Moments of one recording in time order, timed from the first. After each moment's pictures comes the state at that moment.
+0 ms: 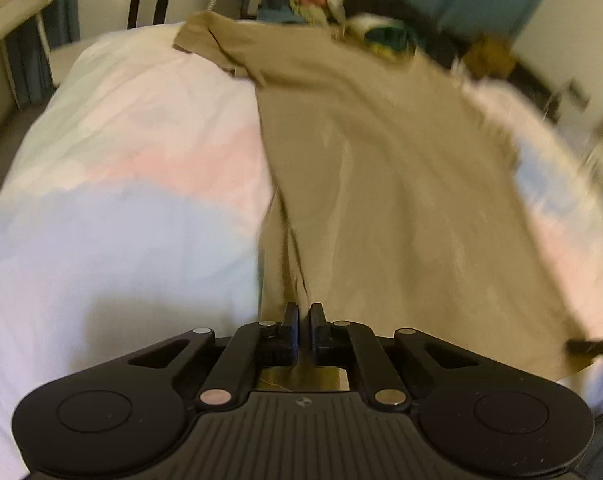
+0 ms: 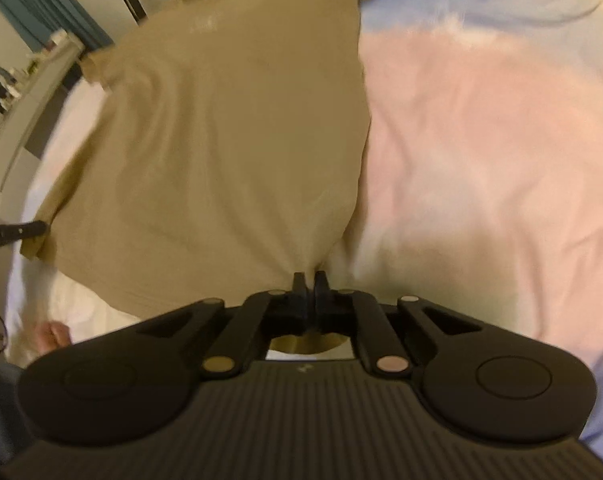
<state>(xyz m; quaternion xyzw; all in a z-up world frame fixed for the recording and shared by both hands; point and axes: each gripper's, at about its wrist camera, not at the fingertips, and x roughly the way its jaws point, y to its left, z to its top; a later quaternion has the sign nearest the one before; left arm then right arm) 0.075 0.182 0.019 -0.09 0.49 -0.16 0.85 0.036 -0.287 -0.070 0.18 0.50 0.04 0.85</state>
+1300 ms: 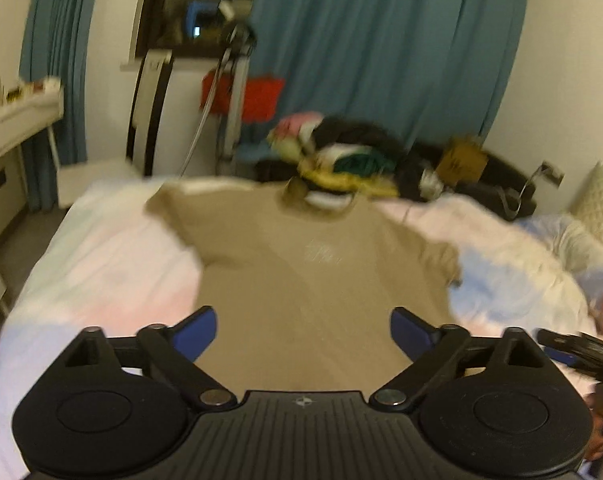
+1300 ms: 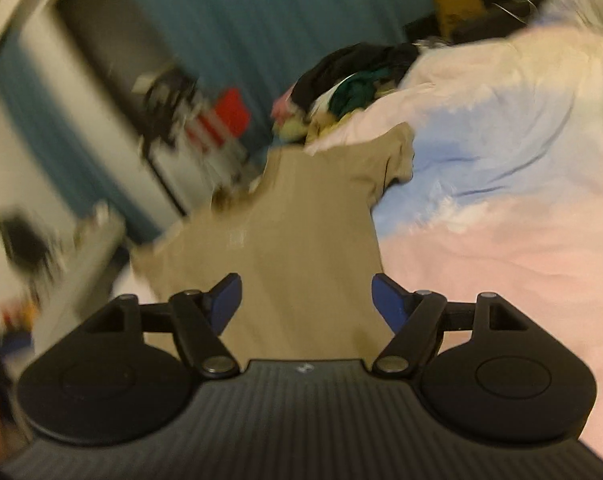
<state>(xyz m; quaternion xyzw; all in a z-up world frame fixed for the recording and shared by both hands) 0.066 0.041 0.116 -0.06 0.30 -0.13 0.95 0.063 -0.356 -0.042 0.33 0.25 0.01 0.91</state>
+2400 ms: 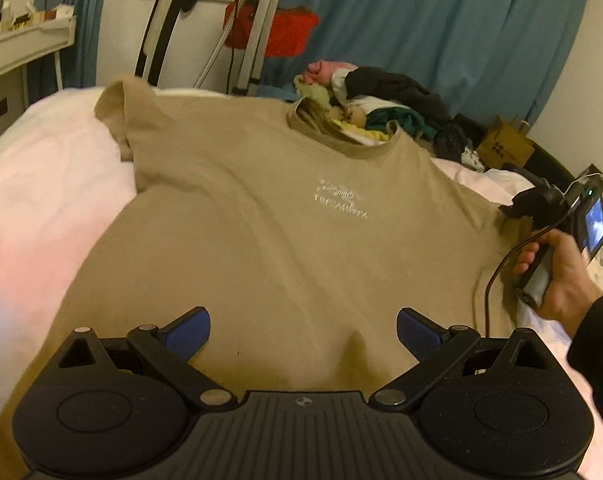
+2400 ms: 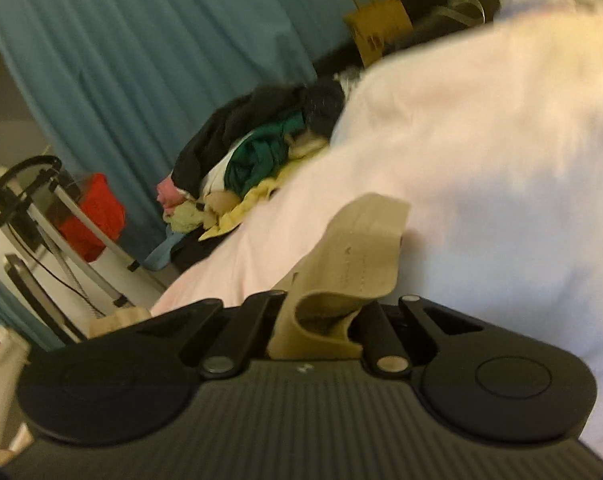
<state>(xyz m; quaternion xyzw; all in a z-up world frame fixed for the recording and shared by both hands) 0.210 -0.004 -0.046 -0.09 0.36 -0.09 0.92 0.388 -0.411 -0.157 0.31 0.20 -0.16 0.92</state>
